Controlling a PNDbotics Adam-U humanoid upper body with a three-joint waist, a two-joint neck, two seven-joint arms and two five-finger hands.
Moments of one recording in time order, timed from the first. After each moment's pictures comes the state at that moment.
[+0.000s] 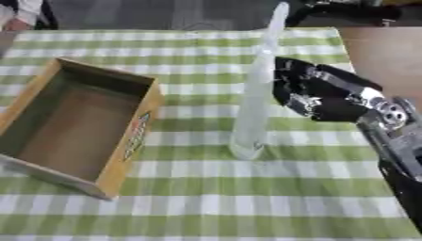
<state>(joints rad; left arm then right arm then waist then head) 0.00 0.35 0.17 -1.94 0.20 -0.08 -0.03 -0.26 -0.70 -0.10 -1.83 -0.26 -0.04 0.58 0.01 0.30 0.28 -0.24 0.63</state>
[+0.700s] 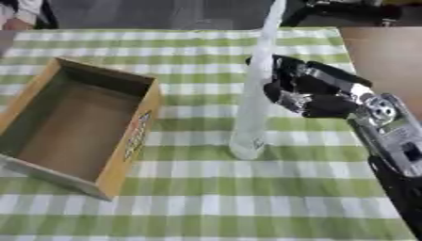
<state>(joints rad) 0.00 0.35 0.17 -1.94 0.20 -0.08 -0.03 -0.30 -0.69 -0.08 -1.82 -0.25 -0.03 0.58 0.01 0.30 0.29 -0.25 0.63</state>
